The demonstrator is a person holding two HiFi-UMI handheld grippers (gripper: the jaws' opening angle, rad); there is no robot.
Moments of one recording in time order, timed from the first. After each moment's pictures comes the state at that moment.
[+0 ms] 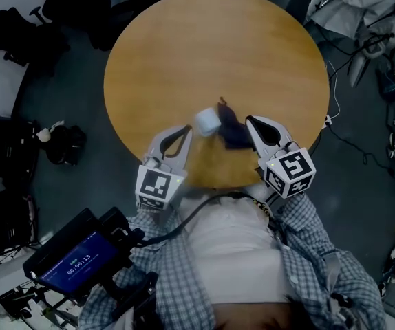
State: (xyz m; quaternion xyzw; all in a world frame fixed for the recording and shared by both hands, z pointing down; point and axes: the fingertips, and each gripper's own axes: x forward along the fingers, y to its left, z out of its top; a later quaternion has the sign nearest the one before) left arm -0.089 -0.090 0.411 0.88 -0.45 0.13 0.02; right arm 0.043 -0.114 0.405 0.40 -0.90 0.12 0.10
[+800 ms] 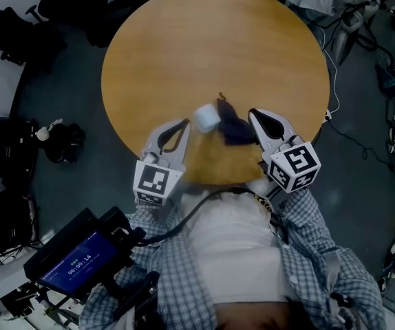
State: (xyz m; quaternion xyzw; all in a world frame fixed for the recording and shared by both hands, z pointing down) left arm -0.090 -0.094 0.406 0.88 -0.45 0.12 0.01; right arm 0.051 -0.118 0.397 0.41 -0.90 0.13 0.09
